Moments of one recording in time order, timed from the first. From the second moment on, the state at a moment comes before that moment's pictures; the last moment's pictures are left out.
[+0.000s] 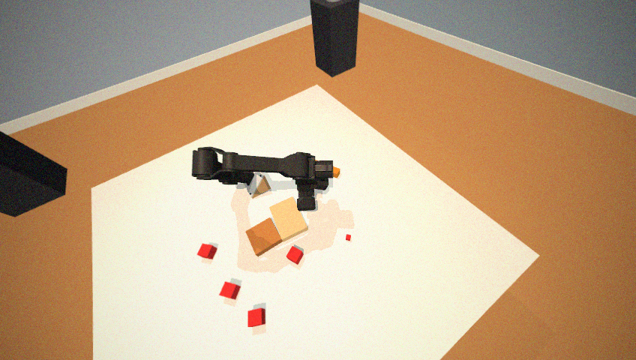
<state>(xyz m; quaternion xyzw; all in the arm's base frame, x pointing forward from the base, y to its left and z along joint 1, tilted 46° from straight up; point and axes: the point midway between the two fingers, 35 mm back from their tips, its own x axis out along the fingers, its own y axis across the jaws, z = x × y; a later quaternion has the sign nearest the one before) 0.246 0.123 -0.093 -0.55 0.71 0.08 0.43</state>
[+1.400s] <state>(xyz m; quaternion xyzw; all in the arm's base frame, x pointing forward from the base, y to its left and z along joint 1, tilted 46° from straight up) 0.220 0.082 -0.100 -0.62 0.68 0.22 0.32</state>
